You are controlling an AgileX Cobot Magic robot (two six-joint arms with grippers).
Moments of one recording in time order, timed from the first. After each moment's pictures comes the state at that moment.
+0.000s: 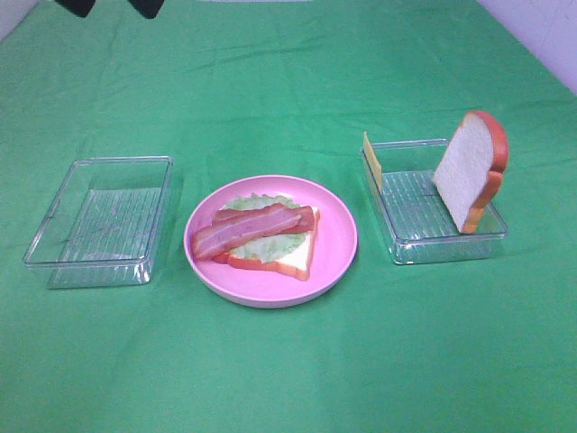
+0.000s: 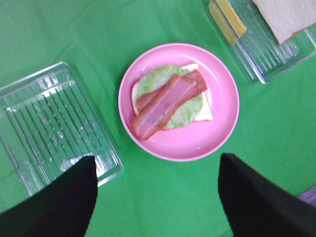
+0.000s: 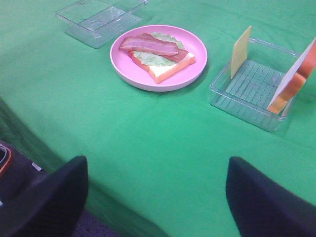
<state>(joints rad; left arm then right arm) -0.43 1.62 -1.71 -0.16 1.21 -0.03 0.56 -0.01 -0.51 0.08 1.08 -0.11</state>
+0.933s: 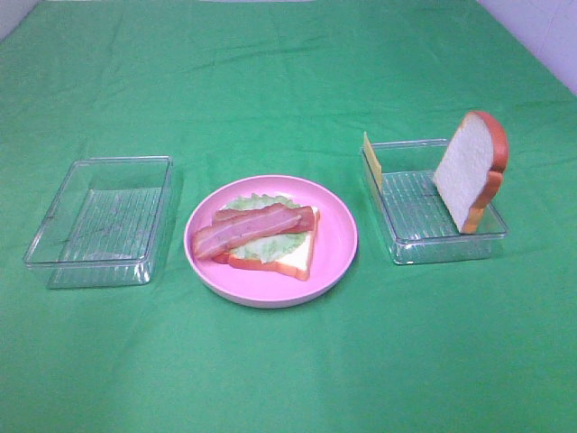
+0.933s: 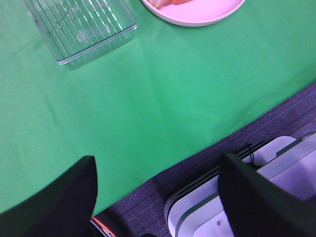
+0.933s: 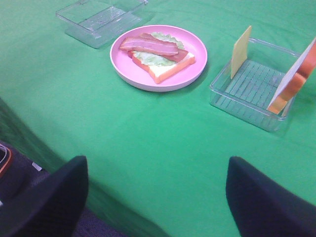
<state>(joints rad) -0.43 0.66 -0.82 -0.11 1.22 0.02 0.56 -0.01 -0.51 0.08 1.08 -0.11</state>
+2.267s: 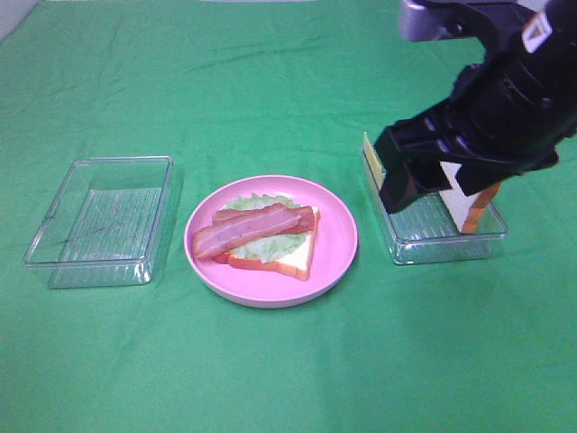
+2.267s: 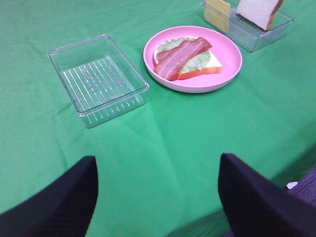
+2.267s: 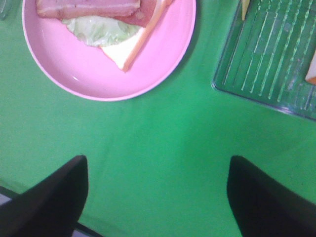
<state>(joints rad) -0.43 -0.01 -0.50 -0.08 1.06 0.02 0.56 1.43 -1.07 0.01 0.87 0.17</state>
